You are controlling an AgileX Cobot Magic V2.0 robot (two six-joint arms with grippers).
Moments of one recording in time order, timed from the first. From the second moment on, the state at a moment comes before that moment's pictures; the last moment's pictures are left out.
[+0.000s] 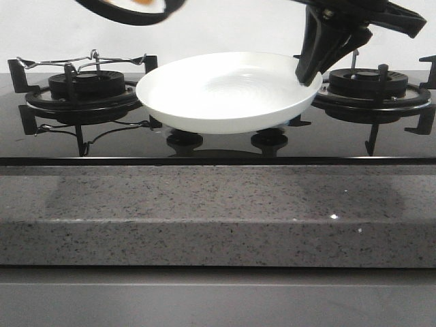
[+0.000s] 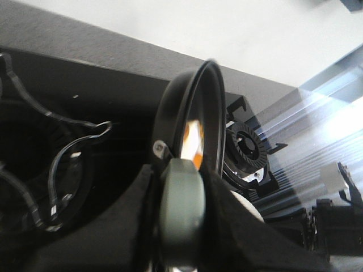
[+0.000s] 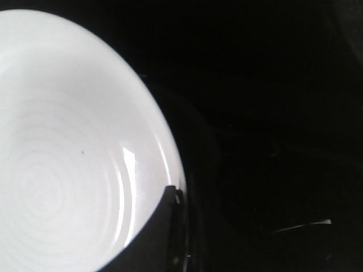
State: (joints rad) left arm 0.13 1.47 -1.45 -1.12 1.01 0.62; right arm 0.34 1.63 -1.40 0.22 0.87 0.14
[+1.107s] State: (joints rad) left arm -0.28 1.41 -1.45 -0.98 0.73 1.35; right arm 0.34 1.63 -1.40 0.22 0.87 0.13
